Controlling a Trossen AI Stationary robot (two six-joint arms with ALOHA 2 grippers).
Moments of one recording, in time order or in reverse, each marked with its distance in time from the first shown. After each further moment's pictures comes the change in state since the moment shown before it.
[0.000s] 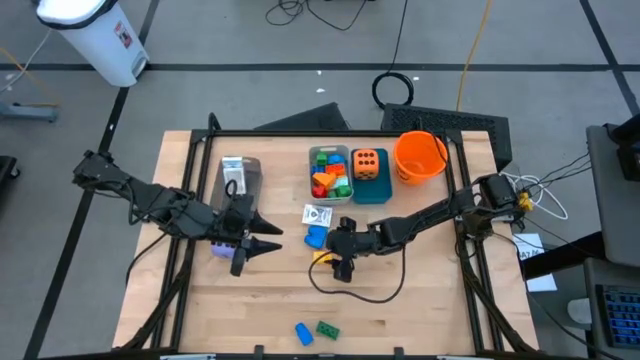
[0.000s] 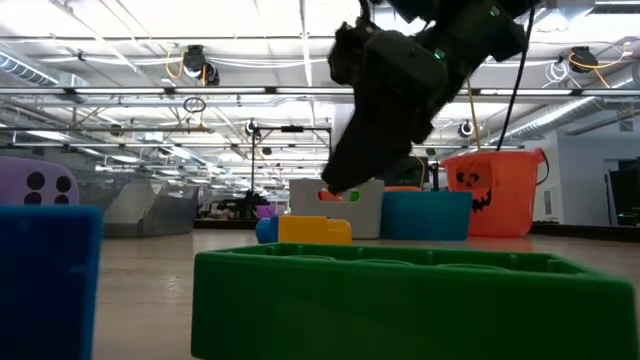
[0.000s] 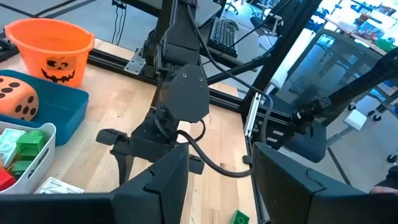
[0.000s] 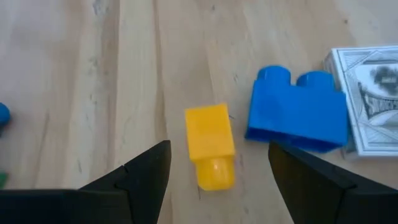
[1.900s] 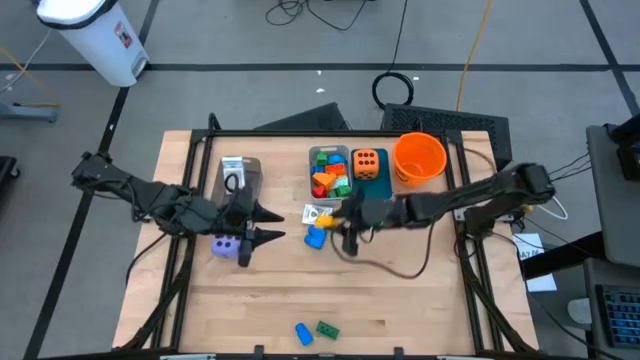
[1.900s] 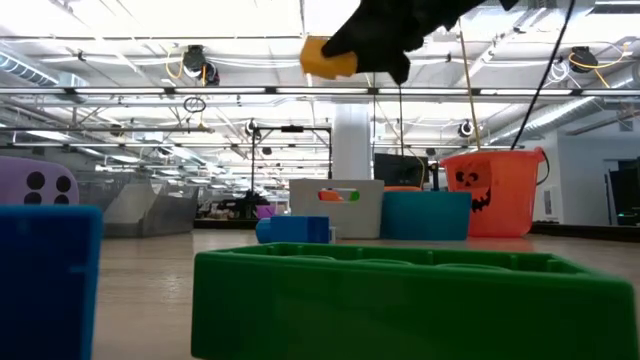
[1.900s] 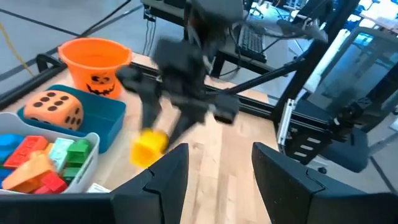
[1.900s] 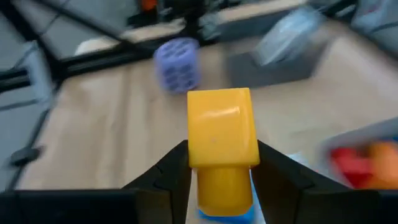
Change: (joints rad) left arm 0.051 0.000 0.000 -0.025 -0.070 0.064; right arm -0.104 -0.317 -0.044 0.059 0.047 -0.077
